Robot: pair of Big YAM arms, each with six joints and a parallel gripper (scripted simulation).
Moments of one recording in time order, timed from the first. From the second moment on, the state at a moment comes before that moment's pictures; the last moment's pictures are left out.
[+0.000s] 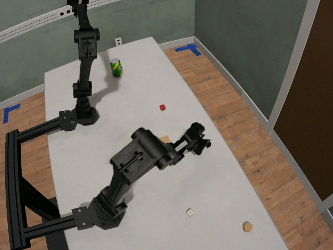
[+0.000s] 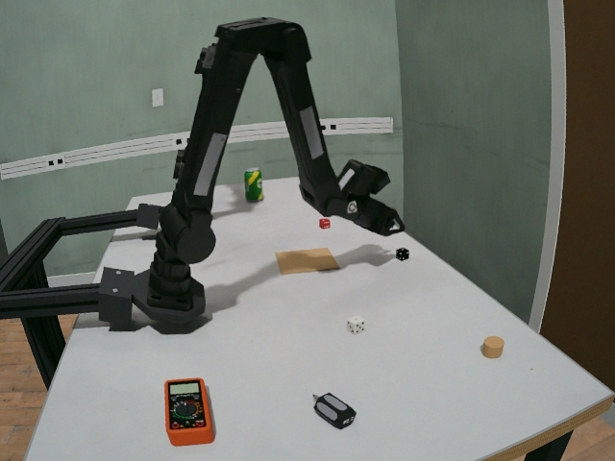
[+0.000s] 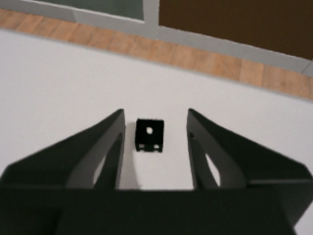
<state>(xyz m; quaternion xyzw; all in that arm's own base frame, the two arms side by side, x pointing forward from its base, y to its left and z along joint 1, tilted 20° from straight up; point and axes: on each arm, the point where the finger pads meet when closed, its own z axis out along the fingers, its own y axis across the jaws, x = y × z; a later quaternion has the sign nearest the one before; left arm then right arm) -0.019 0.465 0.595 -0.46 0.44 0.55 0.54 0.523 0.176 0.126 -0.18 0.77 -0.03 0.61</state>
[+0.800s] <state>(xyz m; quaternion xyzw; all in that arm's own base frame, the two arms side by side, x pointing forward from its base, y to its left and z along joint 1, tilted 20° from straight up) -0.019 0.465 0.595 -0.46 0.44 0.55 0.54 0.525 0.181 0.143 -0.18 0.83 -0.06 0.52</state>
